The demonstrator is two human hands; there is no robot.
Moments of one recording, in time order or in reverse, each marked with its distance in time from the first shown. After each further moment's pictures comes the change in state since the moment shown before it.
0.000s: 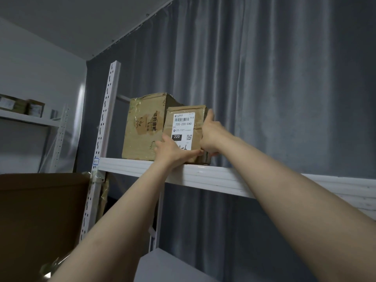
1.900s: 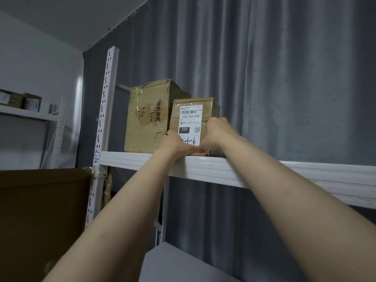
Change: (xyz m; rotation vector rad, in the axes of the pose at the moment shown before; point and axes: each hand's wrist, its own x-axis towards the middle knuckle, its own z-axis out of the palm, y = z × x) left_hand 0.049 -0.029 0.014 0.130 -0.133 0.057; right_hand 0.007 -0.001 0.033 -0.041 0.017 0.020
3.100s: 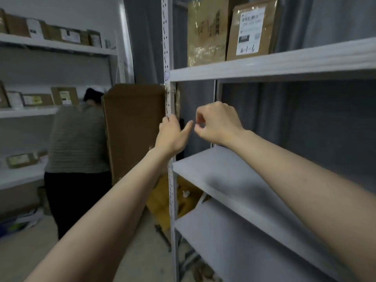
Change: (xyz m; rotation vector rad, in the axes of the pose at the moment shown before) left_hand -0.306 -0.154 -0.090 0.148 0.024 -0.117; right_hand -0.253 -0.097 0.086 0.121 -0.053 -0.505
